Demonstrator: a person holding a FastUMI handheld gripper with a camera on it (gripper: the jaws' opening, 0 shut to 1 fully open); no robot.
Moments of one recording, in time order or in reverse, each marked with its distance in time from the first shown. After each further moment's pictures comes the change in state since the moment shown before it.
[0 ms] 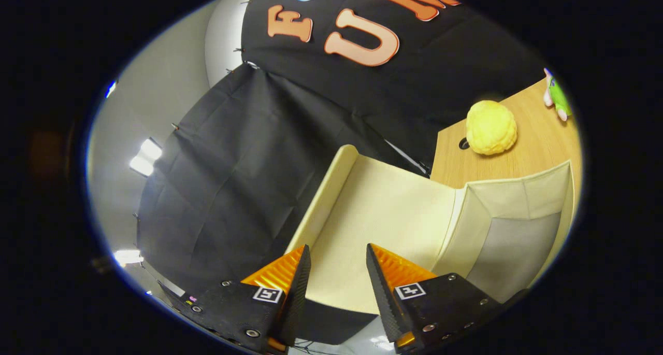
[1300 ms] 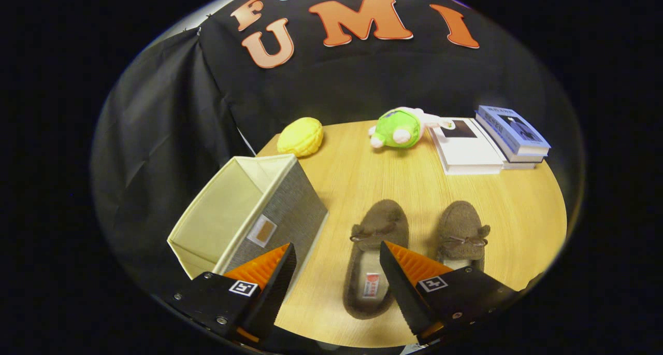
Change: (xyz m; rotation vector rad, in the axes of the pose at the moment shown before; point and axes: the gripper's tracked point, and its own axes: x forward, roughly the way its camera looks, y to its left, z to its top) arm -0.258 -0.259 -0.019 -0.212 -0.001 -0.832
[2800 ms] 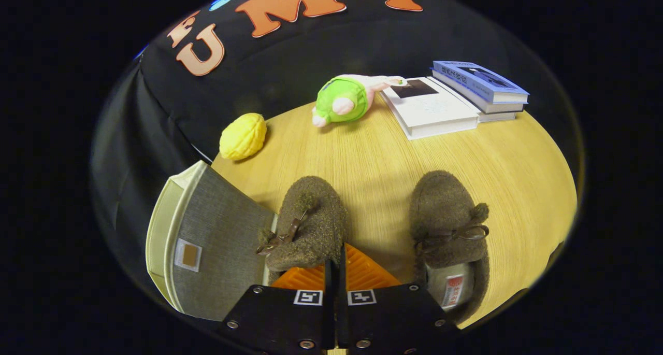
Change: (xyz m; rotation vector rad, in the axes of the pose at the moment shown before) arm 0.042 -0.043 0.003 0.231 0.038 -0.113
